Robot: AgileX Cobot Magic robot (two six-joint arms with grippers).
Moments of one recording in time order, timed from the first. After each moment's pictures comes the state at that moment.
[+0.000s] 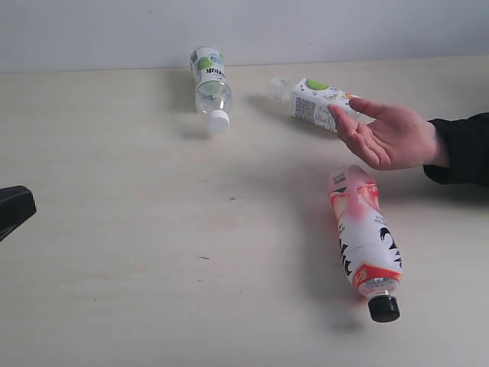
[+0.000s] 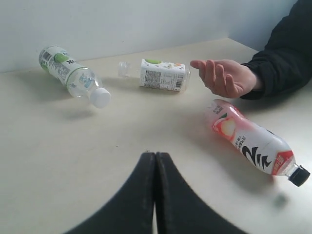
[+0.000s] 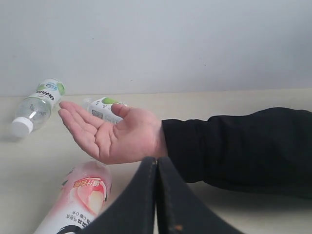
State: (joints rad) left arm -0.71 0.50 -0.17 -0.85 0.01 0.70; right arm 0.23 0.01 0.00 0.03 0.25 0.03
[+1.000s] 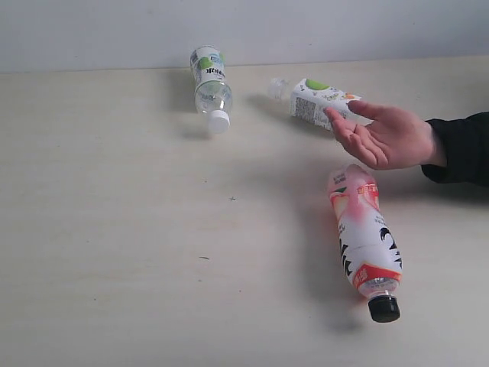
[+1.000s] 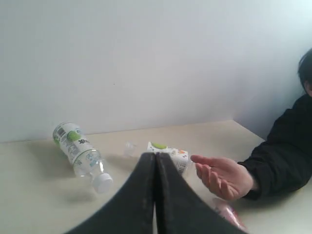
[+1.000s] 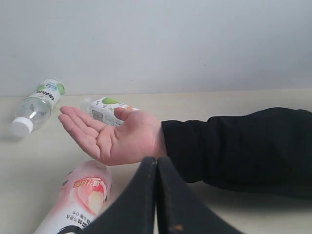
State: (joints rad) left arm -0.71 0.61 -0.41 -0.92 -0.12 0.68; right arm 0.23 0.01 0.00 0.03 0.25 0.03
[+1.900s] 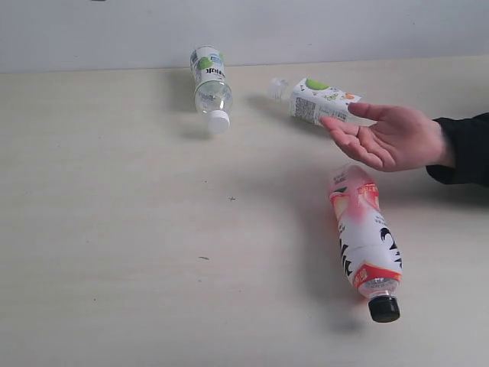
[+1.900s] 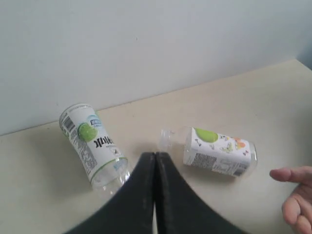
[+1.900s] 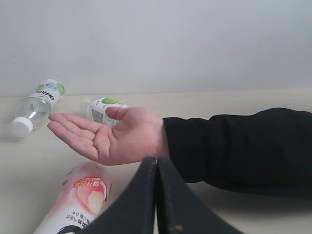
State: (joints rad) left arm -0.44 1.61 -1.26 -0.75 0.24 0.61; right arm 0.23 0.01 0.00 0.03 0.25 0.03
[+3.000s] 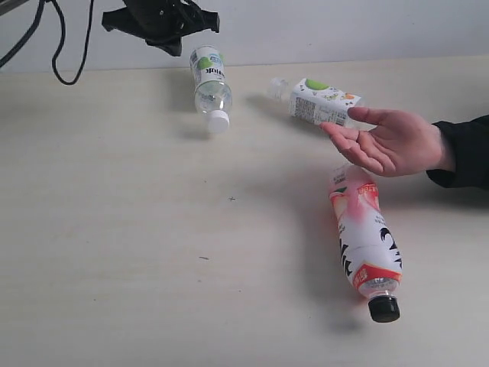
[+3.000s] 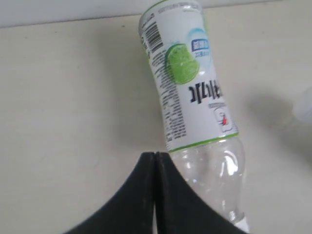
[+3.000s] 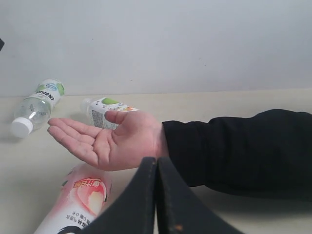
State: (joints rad) left arm -0.44 2.37 -2.23 0.13 0.95 -0.35; right arm 0.23 0.01 0.00 0.03 0.24 0.03
